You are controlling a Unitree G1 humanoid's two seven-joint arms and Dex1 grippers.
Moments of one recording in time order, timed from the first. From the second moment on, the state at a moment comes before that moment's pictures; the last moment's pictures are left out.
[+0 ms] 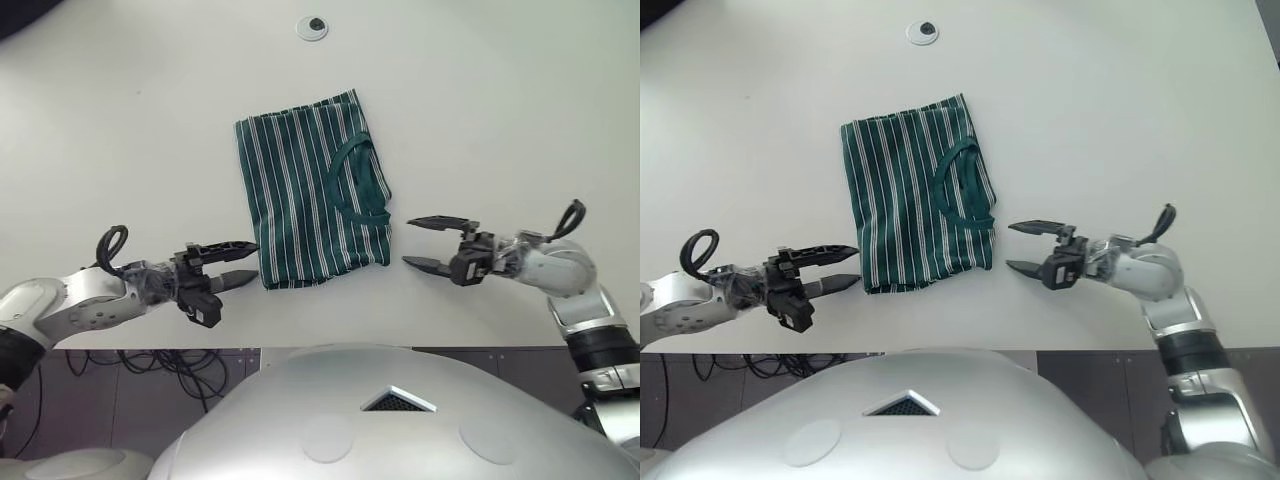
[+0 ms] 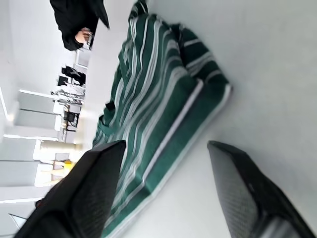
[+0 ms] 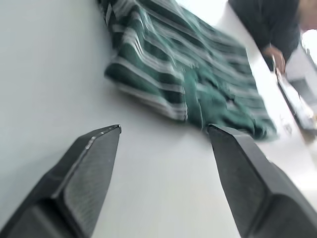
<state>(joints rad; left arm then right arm) 0.15 1.17 -0.50 0.08 0.63 -0.97 0.05 0.09 -0.67 0.26 0.21 -0.17 -0.85 0.85</state>
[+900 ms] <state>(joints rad) 0.11 0.99 -0.43 0.04 0.57 -1.01 -0.27 -0.10 -0.61 0.55 0.31 -0.22 -0.84 0.75</state>
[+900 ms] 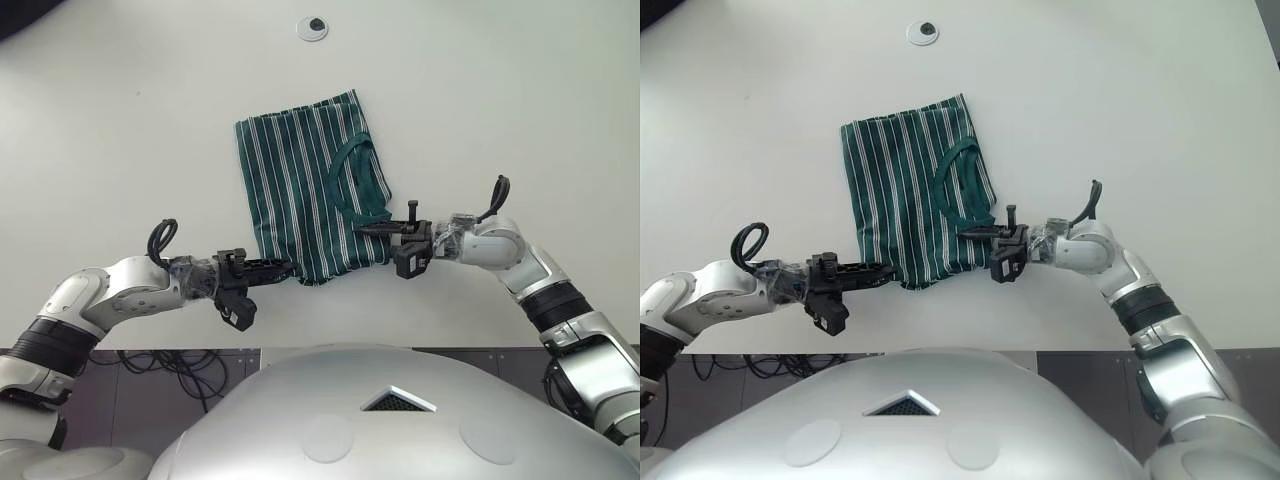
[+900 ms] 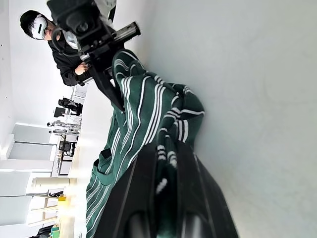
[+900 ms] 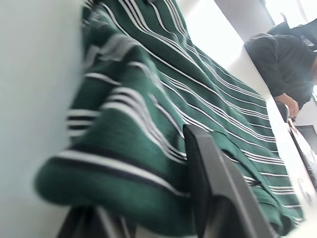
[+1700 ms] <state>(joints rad) 0.51 1.41 -0.36 -0.39 -1.04 -0.28 -1.24 0.19 -0.92 0.48 -0.27 0.63 -0.06 1.34</state>
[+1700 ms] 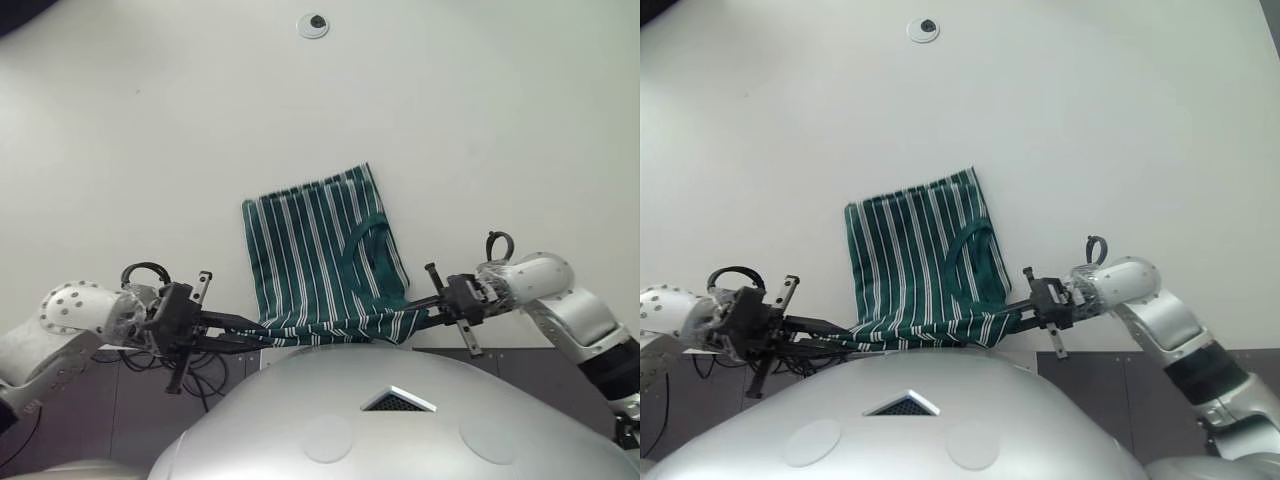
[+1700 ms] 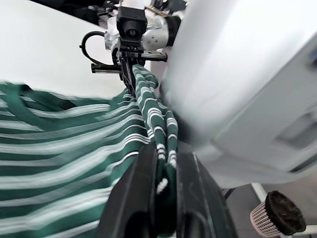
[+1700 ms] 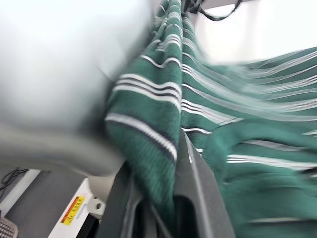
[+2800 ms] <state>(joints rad) 0.15 0.76 -0.04 0.15 -0.47 -0.02 -1.03 -0.13 -0.43 0.27 0.15 0.30 0.15 0.83</state>
